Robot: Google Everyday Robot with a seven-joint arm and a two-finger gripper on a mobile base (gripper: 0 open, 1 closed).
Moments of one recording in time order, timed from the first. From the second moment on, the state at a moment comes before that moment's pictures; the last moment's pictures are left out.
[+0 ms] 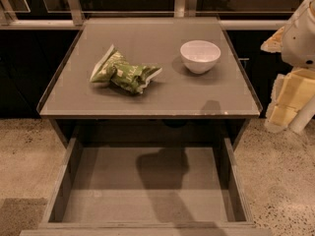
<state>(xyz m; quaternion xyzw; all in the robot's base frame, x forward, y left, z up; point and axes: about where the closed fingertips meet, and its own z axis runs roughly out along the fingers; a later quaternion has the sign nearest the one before) 0.438 -0.217 0.976 -0.60 0.78 -0.03 0.16</state>
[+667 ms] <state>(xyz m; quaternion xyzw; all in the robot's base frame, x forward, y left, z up) 0.447 -0.205 0.974 -0.61 0.77 -0.02 0.17</state>
